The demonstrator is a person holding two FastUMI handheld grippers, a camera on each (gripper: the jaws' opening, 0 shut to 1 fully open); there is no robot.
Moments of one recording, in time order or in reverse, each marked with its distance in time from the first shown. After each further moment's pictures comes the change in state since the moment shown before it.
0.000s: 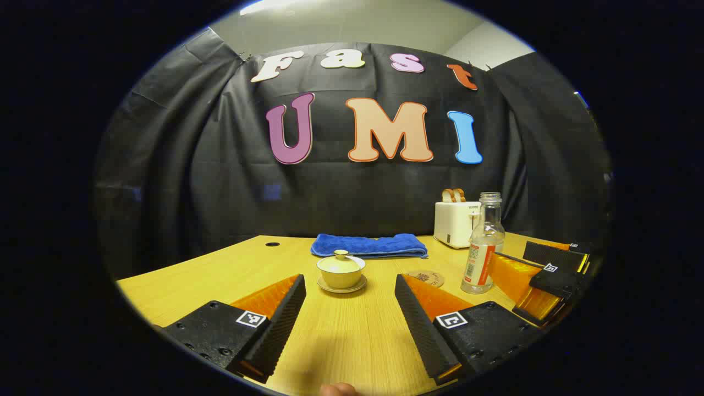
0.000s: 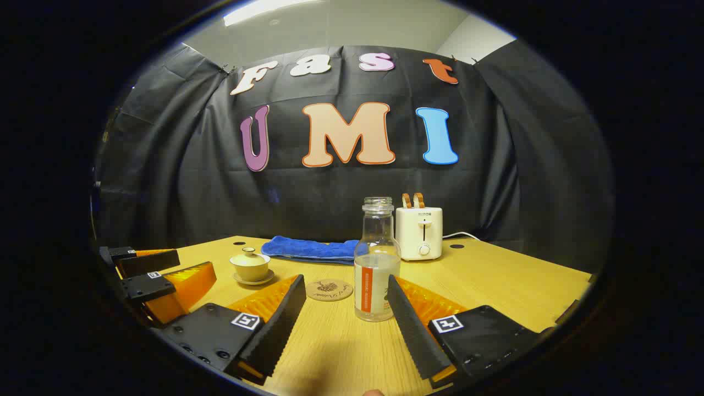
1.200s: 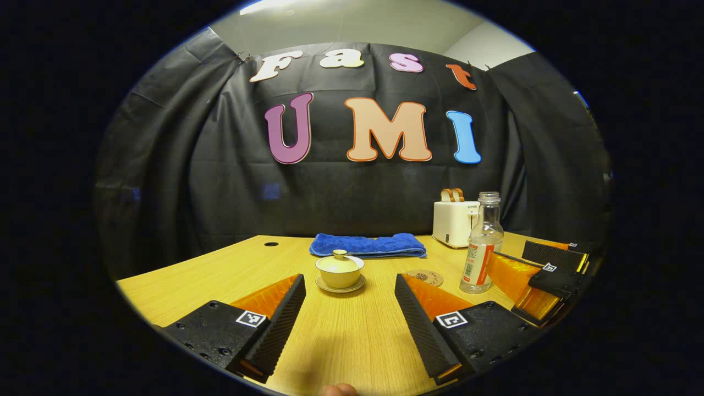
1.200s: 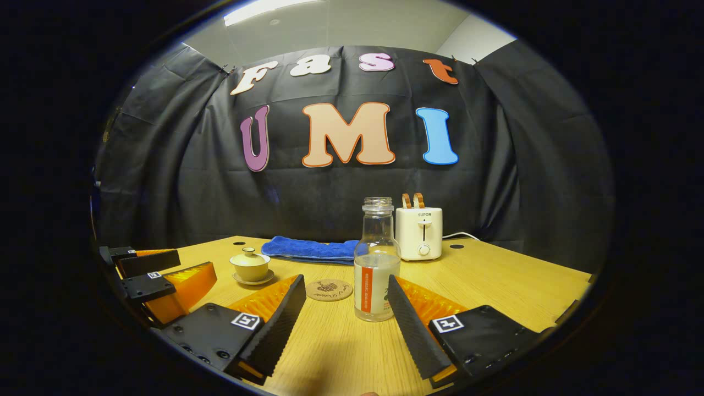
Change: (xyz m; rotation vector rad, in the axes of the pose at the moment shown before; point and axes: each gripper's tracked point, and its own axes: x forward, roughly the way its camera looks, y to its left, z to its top) left arm 0.000 0.003 0.002 -0.001 0.001 0.009; right arm 0.000 -0.001 0.001 -0.002 0.000 0.001
